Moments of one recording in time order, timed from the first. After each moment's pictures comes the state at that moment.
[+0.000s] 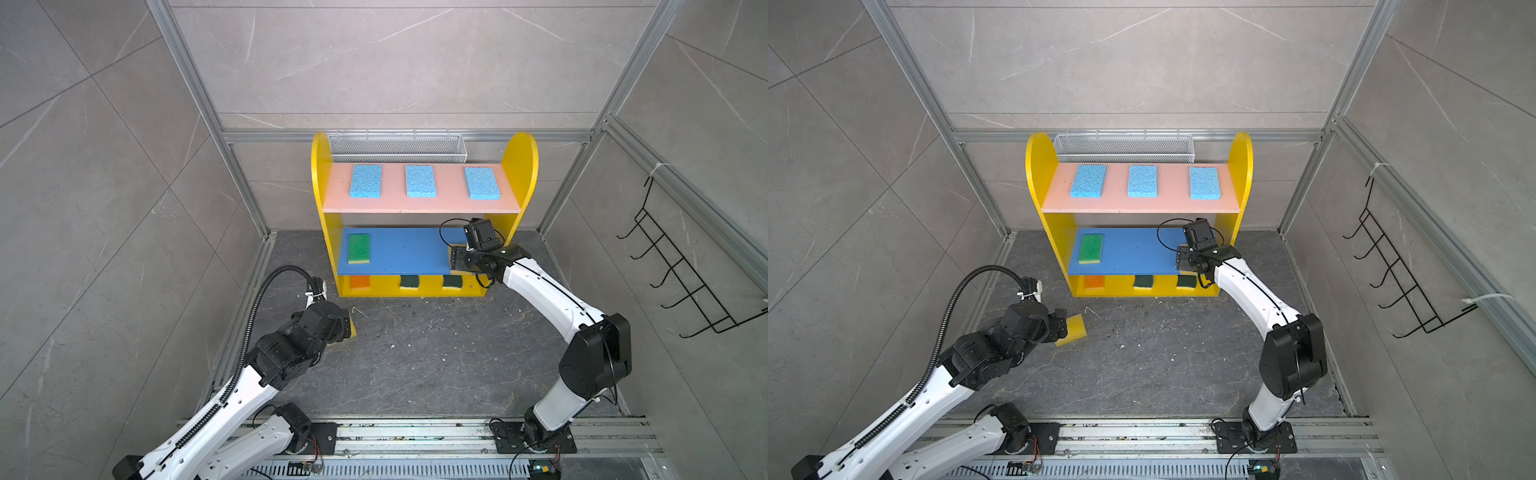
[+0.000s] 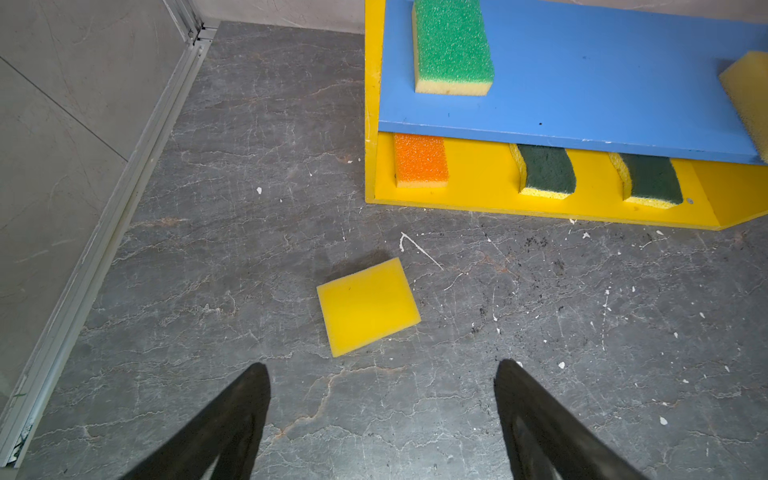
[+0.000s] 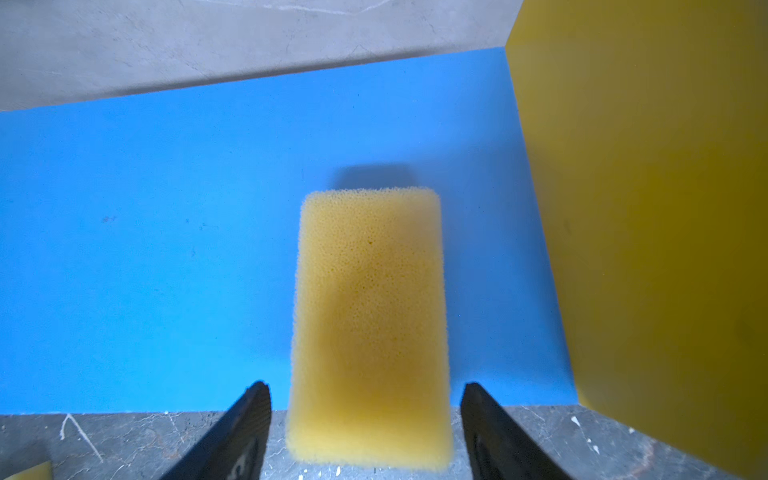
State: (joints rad) left arm -0.73 0.84 0.93 -0.90 -0.52 -0.56; right arm 0.39 1.71 1.50 -0.66 0.20 0.37
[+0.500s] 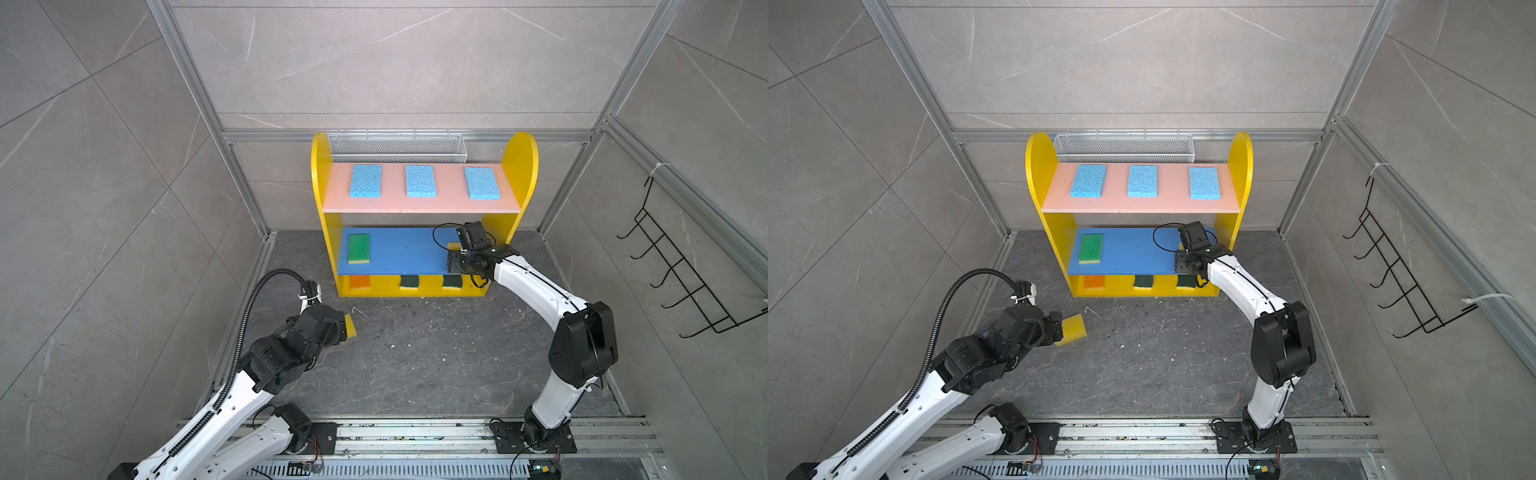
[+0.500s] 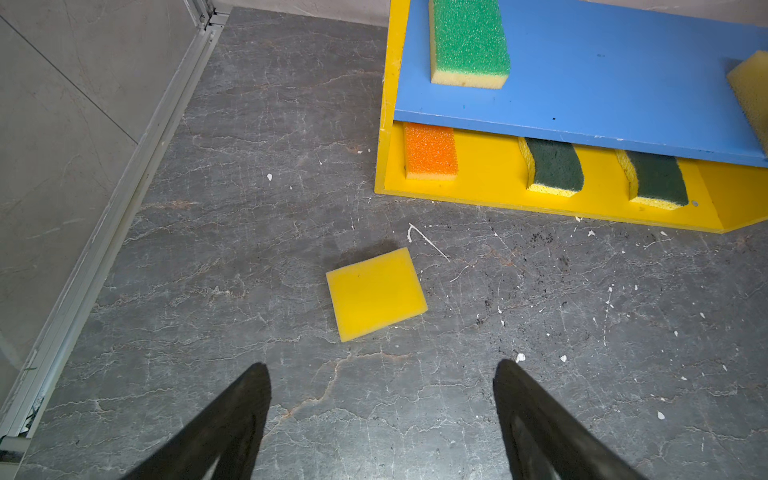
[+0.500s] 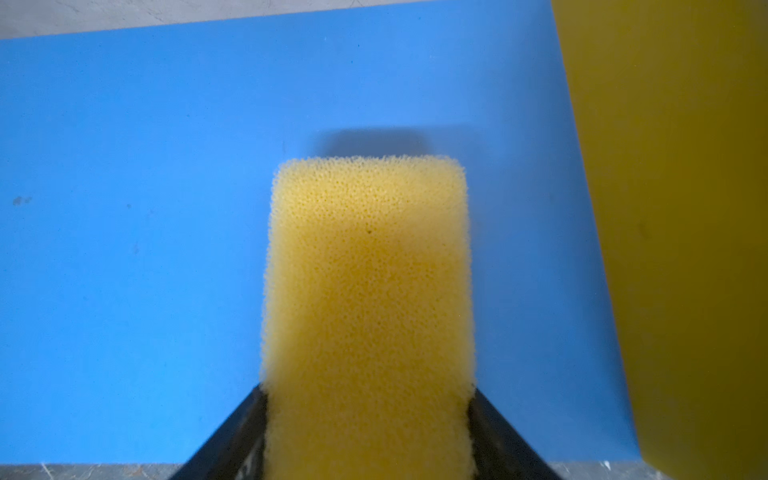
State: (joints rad) left arm -0.73 0.82 0.94 -0.95 -0.52 -0.60; right arm 0.39 1.79 1.53 -0.65 0.22 0.34
